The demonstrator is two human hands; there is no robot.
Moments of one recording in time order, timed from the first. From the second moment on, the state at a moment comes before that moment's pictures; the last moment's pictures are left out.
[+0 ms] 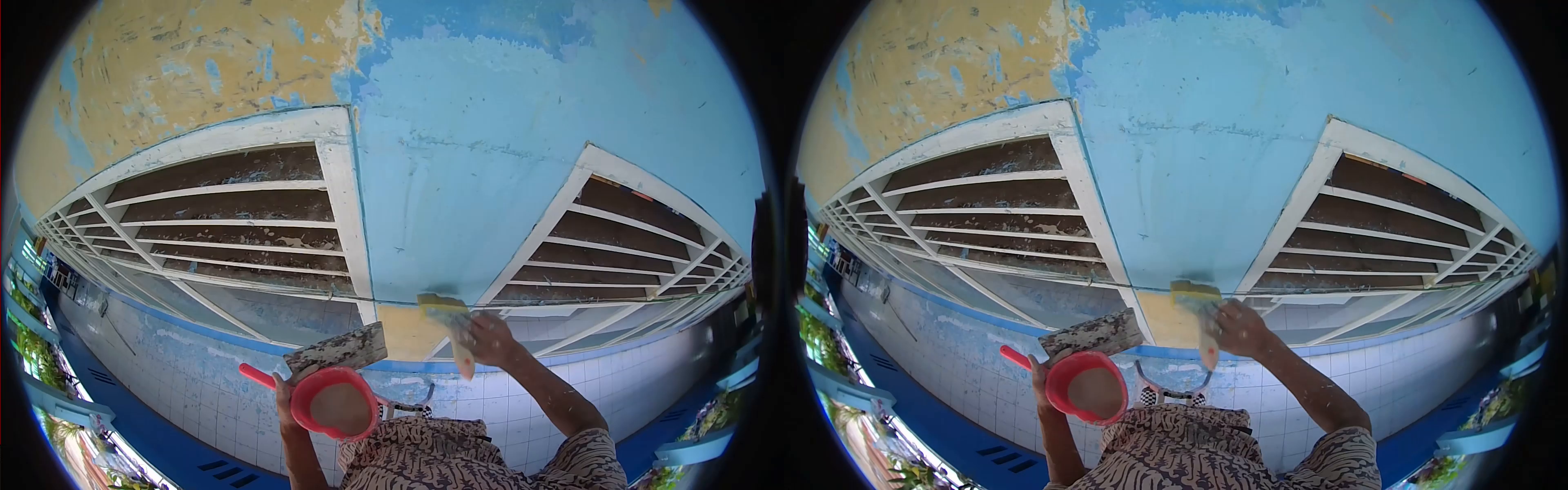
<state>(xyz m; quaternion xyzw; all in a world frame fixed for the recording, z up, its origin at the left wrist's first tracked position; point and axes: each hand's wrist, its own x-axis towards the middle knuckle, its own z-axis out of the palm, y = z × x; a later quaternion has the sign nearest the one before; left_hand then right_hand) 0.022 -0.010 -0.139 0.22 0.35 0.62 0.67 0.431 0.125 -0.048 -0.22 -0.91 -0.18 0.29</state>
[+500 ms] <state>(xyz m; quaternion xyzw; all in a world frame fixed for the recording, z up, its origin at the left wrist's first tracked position) 0.037 0.006 -0.134 0.21 0.34 0.64 0.66 0.437 0.126 0.015 -0.26 -0.82 -0.33 0.39</state>
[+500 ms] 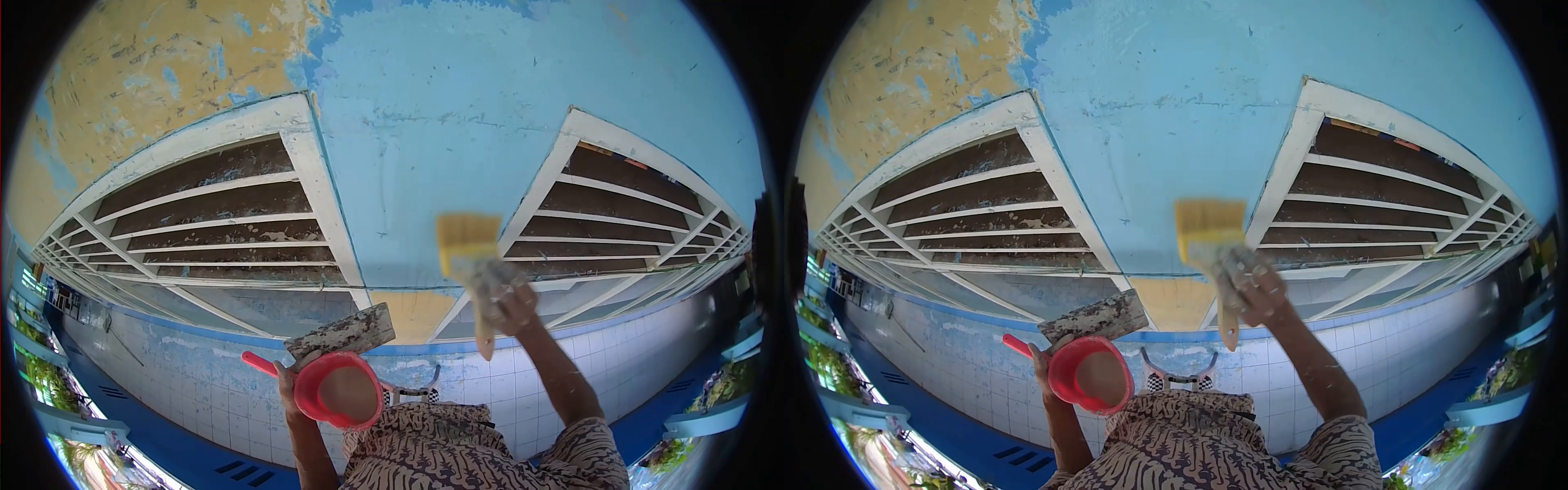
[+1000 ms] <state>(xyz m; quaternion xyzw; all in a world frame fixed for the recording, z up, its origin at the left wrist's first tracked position) 0.016 -0.007 -0.140 0.25 0.33 0.64 0.65 0.394 0.132 0.156 -0.23 -0.74 -0.31 0.55</state>
